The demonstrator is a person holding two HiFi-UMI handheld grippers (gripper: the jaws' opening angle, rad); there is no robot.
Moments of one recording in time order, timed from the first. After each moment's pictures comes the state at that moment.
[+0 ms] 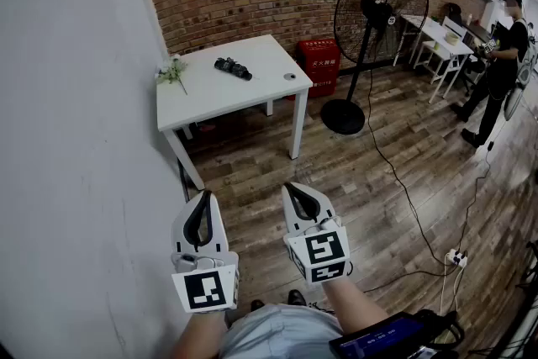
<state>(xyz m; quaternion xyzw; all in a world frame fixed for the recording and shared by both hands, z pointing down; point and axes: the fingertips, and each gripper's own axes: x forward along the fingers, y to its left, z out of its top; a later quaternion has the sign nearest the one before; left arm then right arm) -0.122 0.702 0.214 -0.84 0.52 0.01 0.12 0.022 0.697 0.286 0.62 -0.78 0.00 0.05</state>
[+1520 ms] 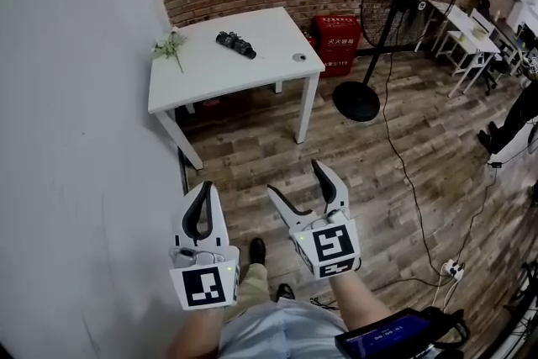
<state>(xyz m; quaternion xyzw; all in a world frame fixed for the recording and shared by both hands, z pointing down) -0.053 0.615 0.252 -0.83 0.55 -0.02 0.09 0.089 0.604 0.313 0.58 -0.82 0.00 0.07</state>
